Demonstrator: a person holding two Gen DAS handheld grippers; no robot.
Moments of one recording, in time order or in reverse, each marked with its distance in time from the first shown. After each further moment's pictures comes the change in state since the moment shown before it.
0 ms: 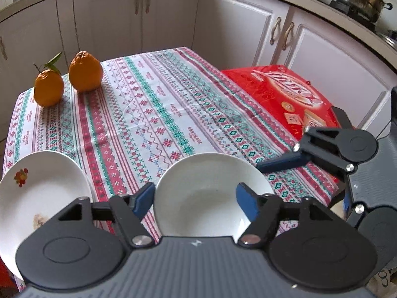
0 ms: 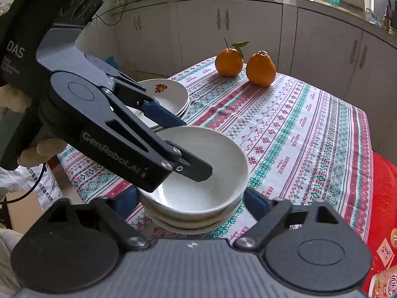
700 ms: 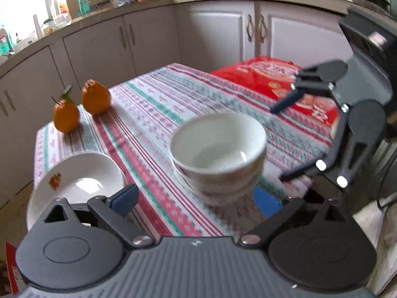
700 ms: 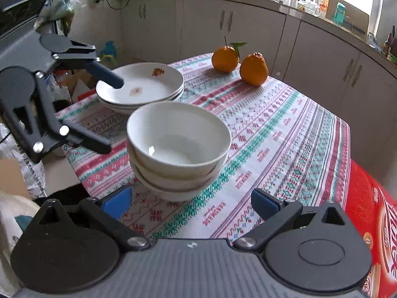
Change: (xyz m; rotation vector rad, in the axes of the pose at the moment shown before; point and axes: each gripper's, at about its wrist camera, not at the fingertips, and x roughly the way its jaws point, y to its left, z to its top) left arm -0.045 -0.011 -0.076 0.248 -0.101 0.078; right arm -0.016 0.008 -0.027 -0.128 0.039 -0.113
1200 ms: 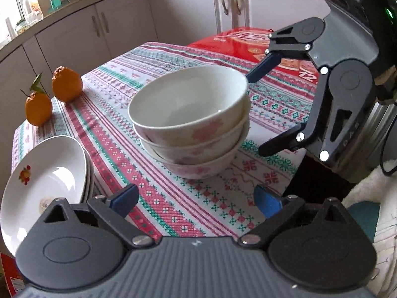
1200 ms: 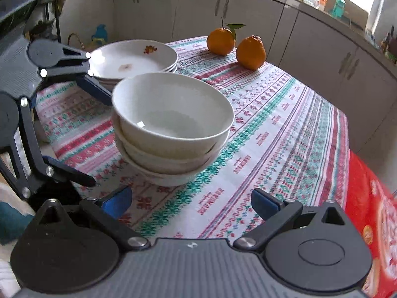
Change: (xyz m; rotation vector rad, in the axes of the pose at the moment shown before) left arm 0.037 -0.013 -0.023 0.104 0.072 -0.051; right arm 0.029 0.007 -0.012 -0.055 0.061 -0.048
